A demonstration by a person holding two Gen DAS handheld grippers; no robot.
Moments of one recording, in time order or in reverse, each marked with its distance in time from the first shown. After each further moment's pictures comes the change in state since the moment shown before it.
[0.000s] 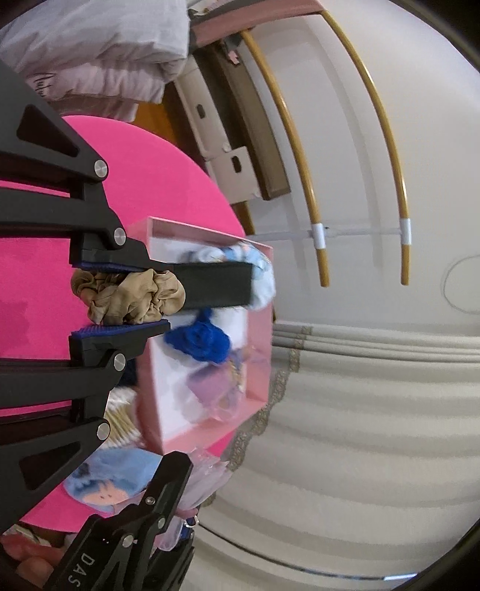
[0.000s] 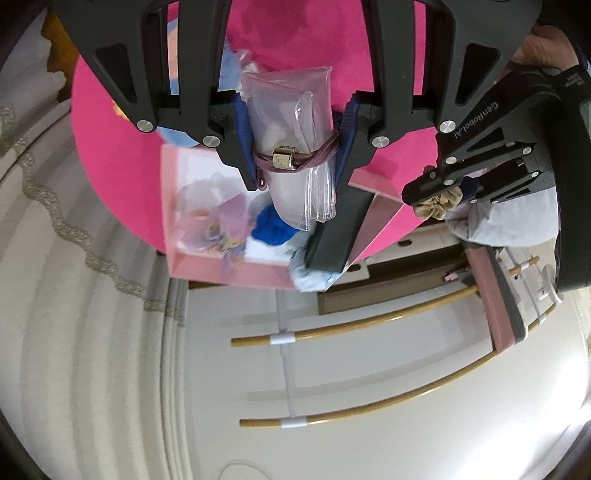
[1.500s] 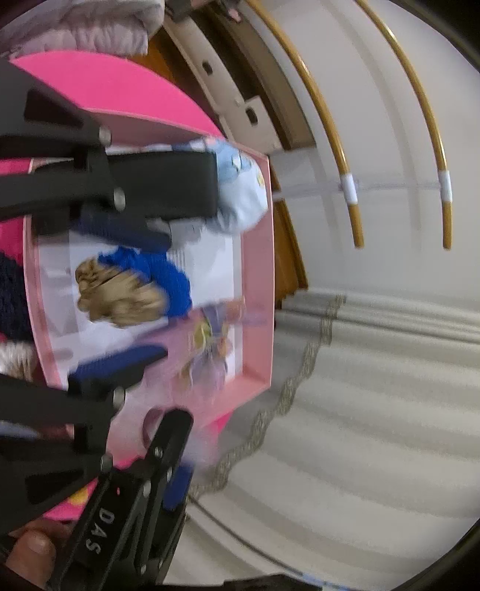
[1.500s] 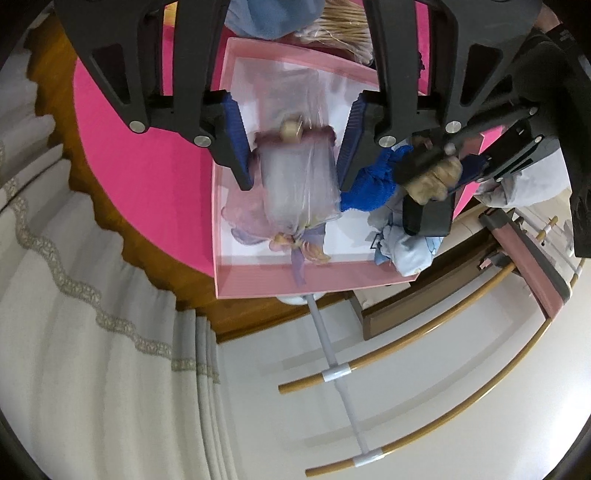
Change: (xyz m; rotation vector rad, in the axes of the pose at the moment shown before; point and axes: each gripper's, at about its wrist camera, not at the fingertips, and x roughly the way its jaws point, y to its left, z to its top) left arm 0.148 -0.041 0.088 0.002 0.171 -0.078; right arm 0.110 -0.101 0.047 0.222 0.201 -0.031
